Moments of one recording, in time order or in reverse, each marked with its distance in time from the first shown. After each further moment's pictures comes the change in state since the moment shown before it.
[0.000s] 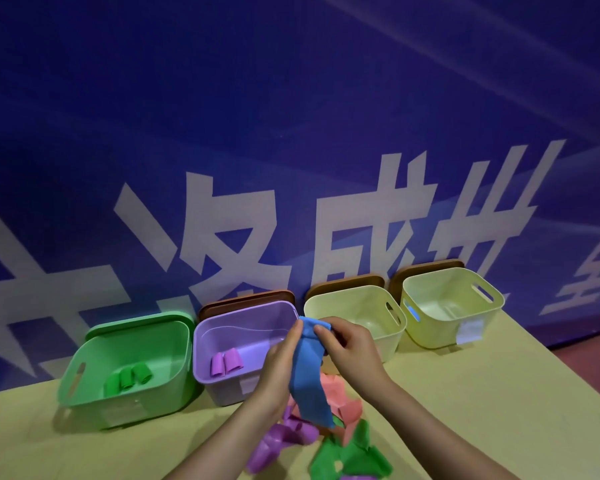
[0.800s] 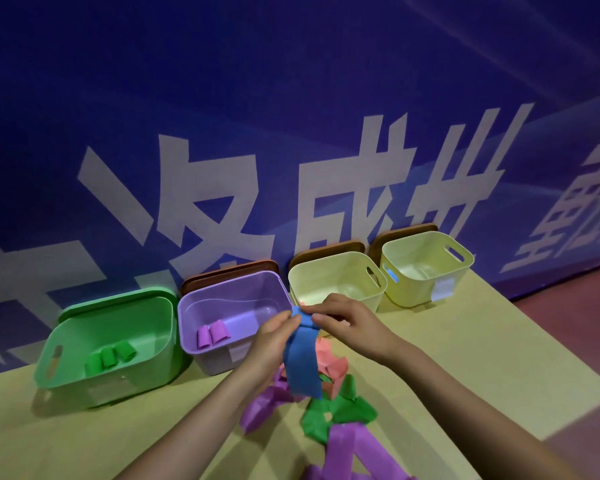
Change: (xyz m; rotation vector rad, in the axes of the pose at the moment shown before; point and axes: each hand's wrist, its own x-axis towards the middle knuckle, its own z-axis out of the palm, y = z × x) left_hand -0.004 -0.018 -0.020 0.150 -0.240 0.103; right_hand -0.020 -0.004 -0.028 -0.121 -0.284 -0.001
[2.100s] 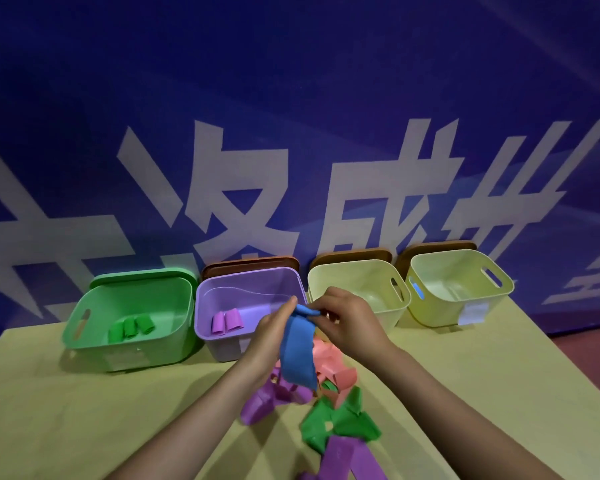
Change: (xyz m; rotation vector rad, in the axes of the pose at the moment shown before) left_hand 0.009 0.010 -0.004 -0.057 0.222 -0.087; right_hand 0.034 0.002 0.012 -0.302 0.068 -0.234
